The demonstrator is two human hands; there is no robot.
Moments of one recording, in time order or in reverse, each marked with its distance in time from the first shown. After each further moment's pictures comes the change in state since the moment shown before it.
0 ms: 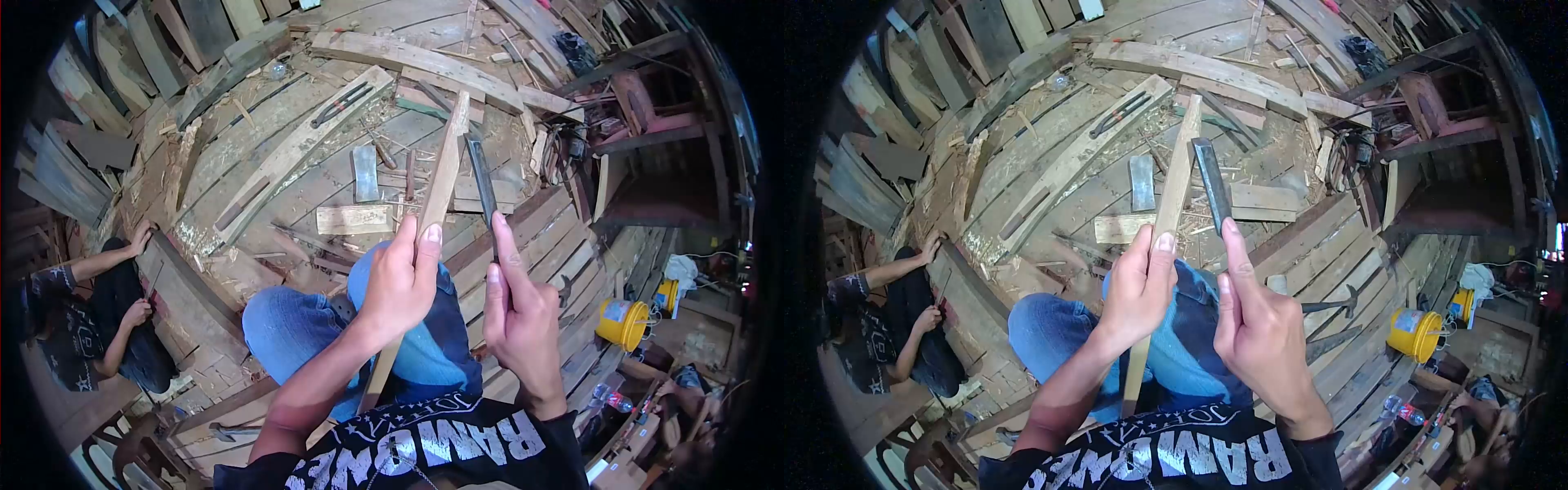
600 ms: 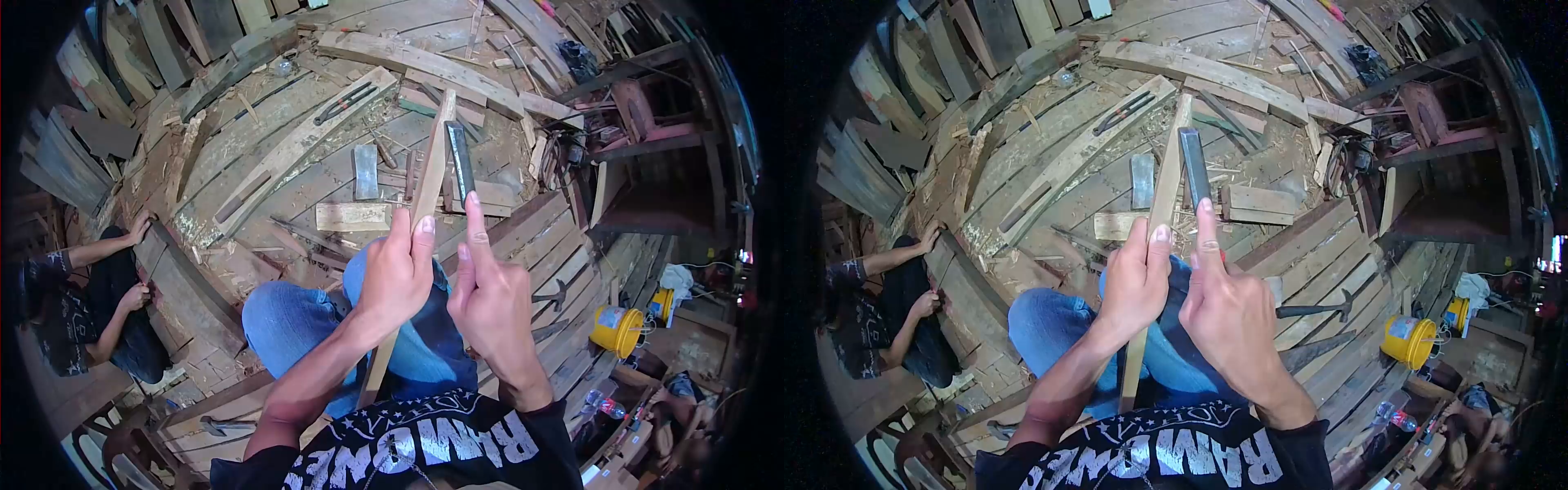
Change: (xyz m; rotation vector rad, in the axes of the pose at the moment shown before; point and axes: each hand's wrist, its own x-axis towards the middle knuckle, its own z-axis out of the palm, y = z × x) left_hand -0.004 0.006 -0.001 0.120 0.109 0.043; right_hand 0.009 -0.008 0.023 -0.153 0.011 -0.059
